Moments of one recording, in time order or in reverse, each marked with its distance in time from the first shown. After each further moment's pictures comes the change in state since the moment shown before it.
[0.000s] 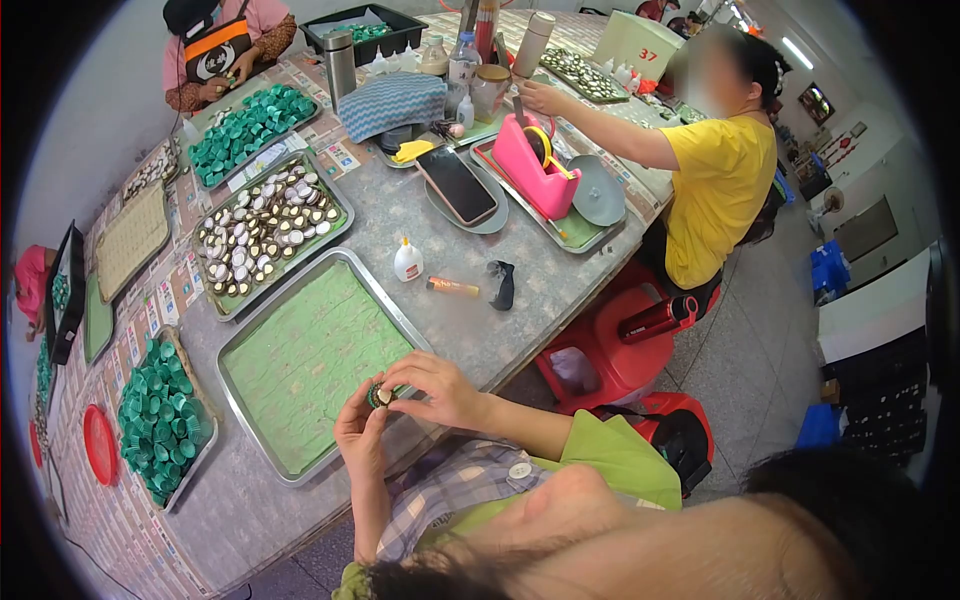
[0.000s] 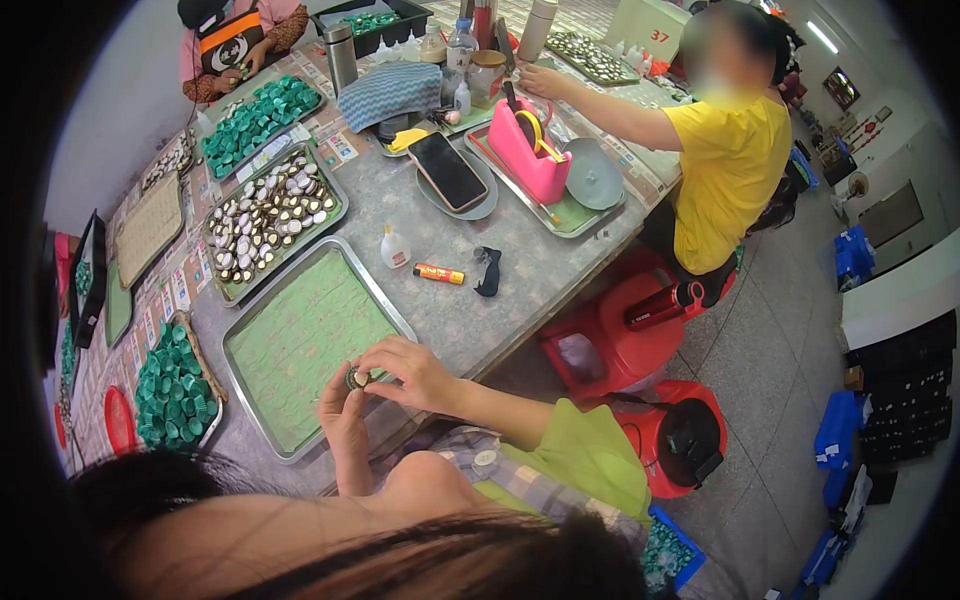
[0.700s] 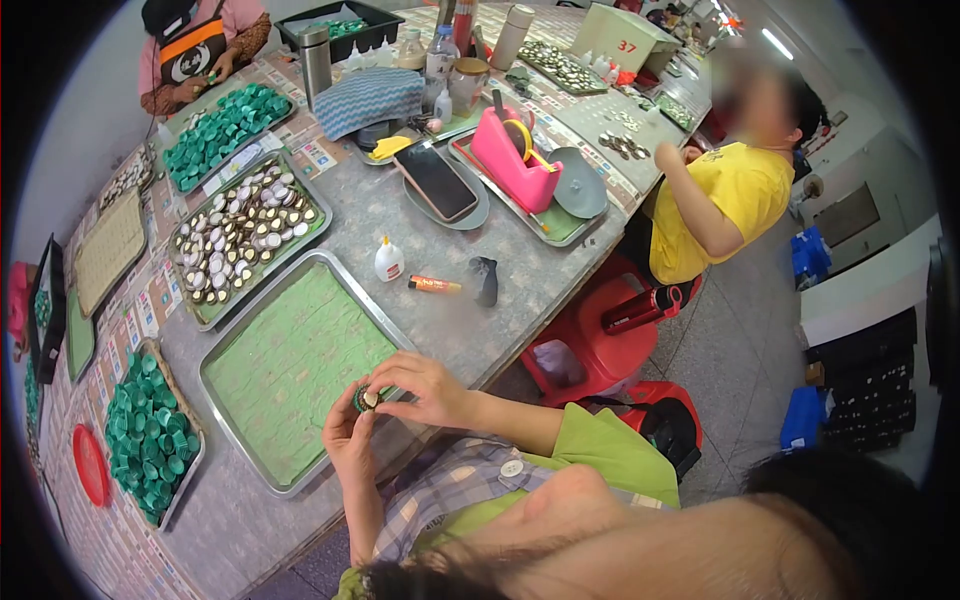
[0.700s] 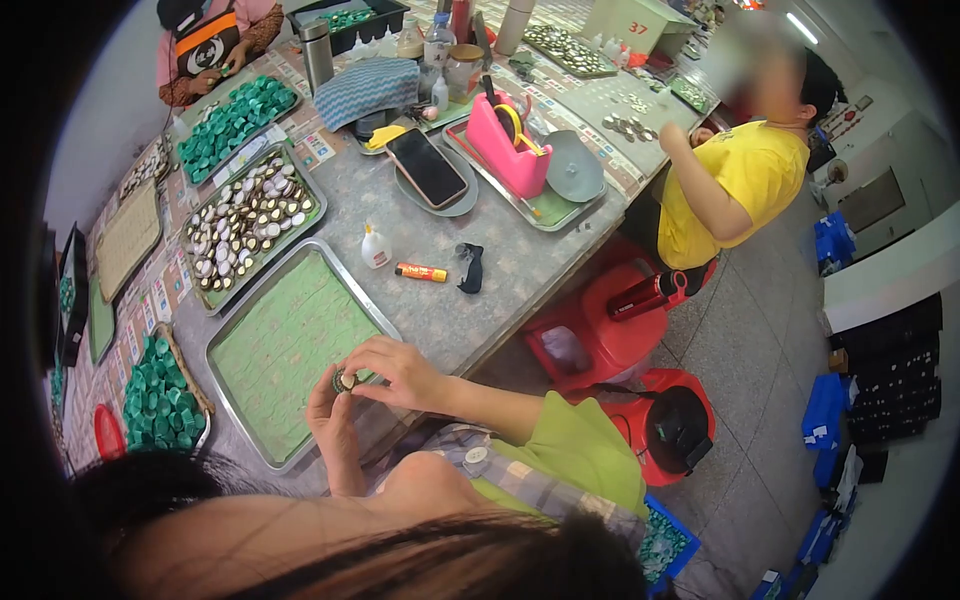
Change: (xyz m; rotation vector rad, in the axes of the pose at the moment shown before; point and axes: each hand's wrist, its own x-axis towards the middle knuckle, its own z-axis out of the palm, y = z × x) left_hand 0.003 -0.002 -0.002 0.017 -0.005 -0.015; right_hand 0.002 0.002 -0.002 -0.024 -0.022 0.002
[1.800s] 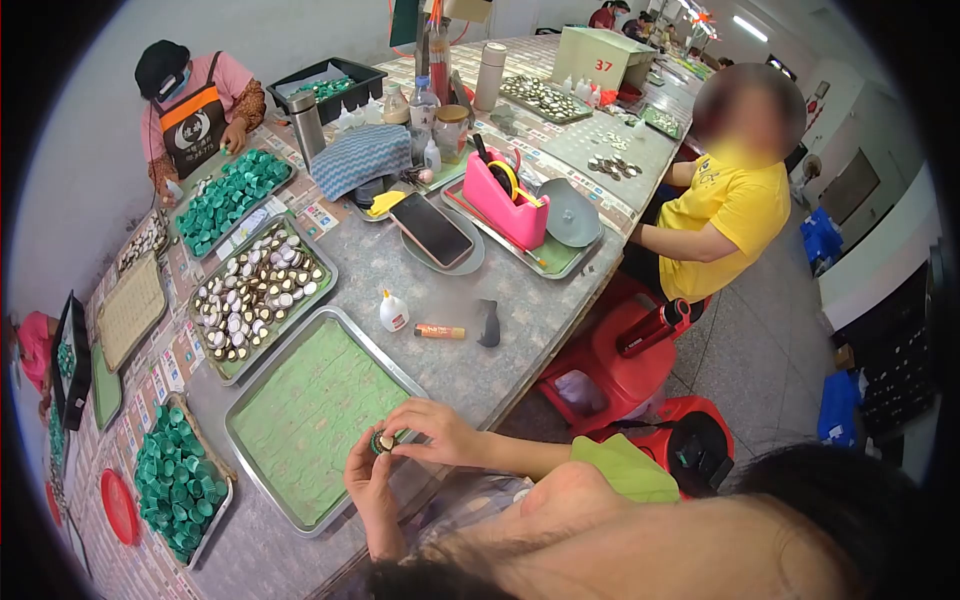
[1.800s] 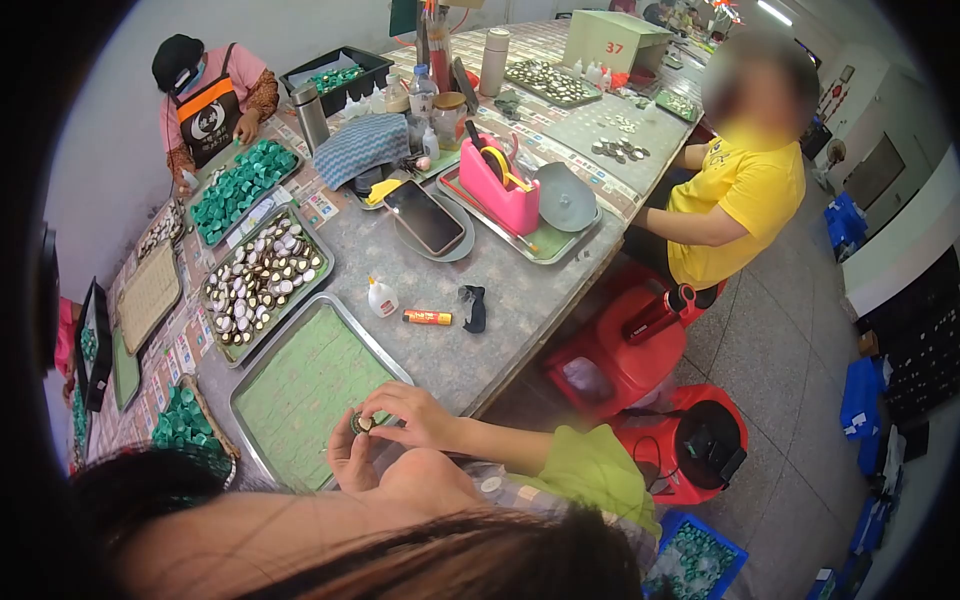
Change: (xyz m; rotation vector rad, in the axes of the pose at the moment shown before) left_hand -0.003 0.001 0.006 0.004 0.000 -0.012; right_hand -0.011 0.002 0.003 0.095 0.046 0.035
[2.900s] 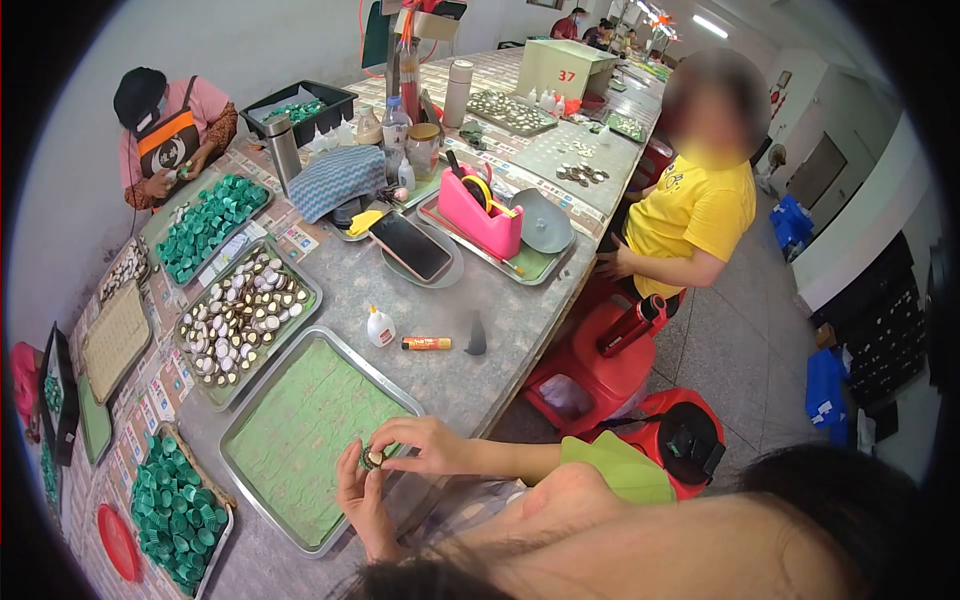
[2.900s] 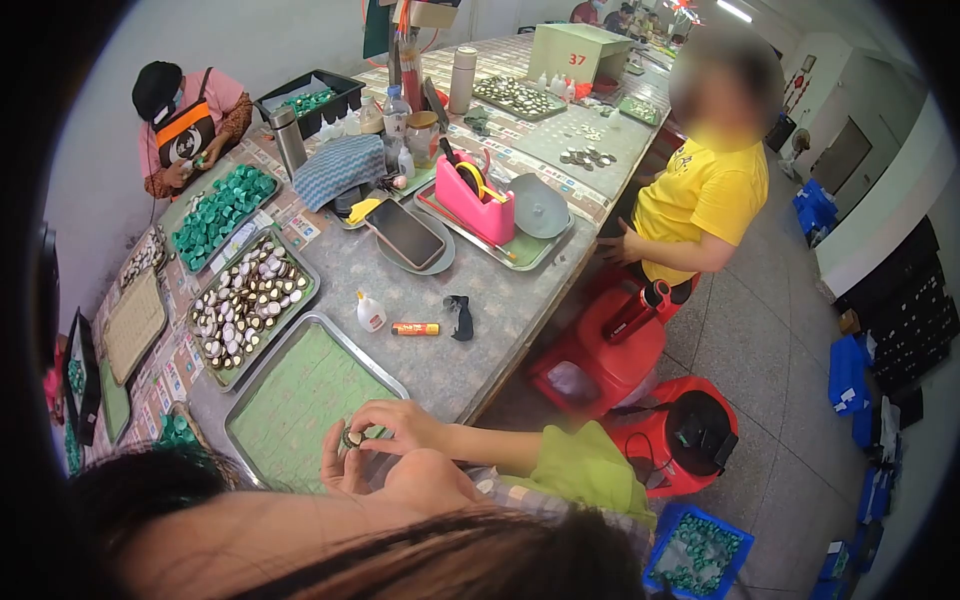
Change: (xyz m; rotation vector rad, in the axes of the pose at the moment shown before) left_hand 0.000 0.009 -0.010 0.052 -0.039 0.046; right_hand 0.006 -0.006 0.009 0.073 -0.075 0.082
